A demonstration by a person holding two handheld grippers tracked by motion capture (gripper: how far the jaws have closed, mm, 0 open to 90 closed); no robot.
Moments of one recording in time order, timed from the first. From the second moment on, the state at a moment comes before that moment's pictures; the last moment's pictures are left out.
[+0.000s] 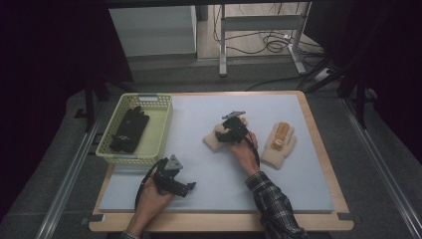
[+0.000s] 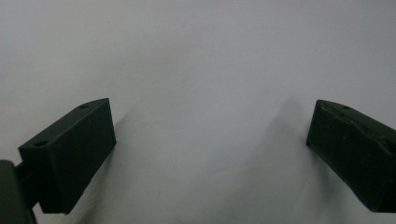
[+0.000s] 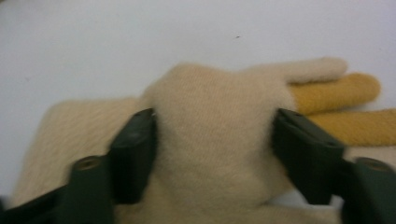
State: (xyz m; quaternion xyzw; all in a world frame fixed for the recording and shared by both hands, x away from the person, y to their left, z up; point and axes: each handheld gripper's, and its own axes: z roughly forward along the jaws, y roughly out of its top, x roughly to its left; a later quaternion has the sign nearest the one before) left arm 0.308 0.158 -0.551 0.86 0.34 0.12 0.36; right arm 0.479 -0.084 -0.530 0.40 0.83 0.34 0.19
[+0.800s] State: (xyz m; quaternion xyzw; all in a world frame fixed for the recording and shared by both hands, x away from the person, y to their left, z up) left arm 0.308 0.157 -0.551 0.86 0.34 0.12 0.36; right arm 0.405 -0.110 -0.471 0.24 0.89 0.38 0.12
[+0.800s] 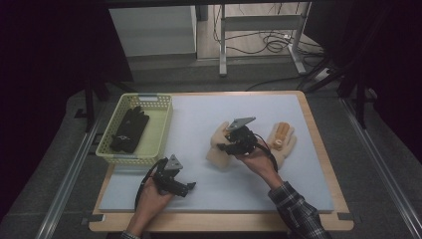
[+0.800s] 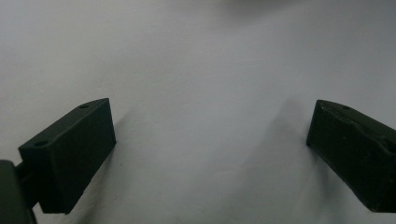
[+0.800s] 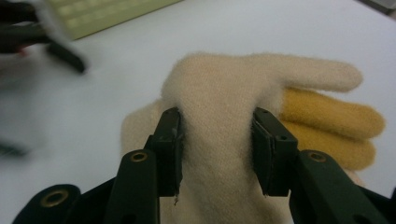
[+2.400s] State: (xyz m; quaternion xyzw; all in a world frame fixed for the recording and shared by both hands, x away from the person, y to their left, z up) left arm 0.308 0.157 -0.551 0.86 0.34 0.12 0.36; right arm 0.394 -0.160 -0.518 0.33 0.86 0.38 0.12
